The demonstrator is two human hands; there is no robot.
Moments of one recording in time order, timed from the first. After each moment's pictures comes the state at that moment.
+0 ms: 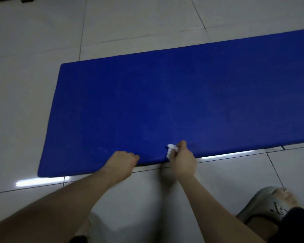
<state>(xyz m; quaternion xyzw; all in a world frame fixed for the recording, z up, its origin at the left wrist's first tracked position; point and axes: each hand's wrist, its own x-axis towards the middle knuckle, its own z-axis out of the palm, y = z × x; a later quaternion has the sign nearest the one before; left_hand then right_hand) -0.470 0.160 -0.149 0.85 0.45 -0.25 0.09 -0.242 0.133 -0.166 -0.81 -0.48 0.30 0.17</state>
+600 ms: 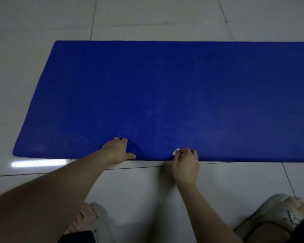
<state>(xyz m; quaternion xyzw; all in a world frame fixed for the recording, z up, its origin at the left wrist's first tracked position) -0.533 0.197 -0.171 0.65 0.63 -0.25 0.34 -0.285 0.118 -0.182 -0.83 -0.46 0.25 0.20</state>
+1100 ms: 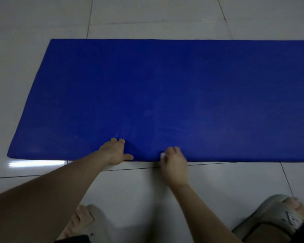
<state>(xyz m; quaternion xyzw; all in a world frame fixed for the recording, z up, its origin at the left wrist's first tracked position) -0.526 0.197 -0.166 0.64 0.64 -0.26 0.33 -0.296 0.122 -0.194 -0.73 -0.62 0.22 0.16</state>
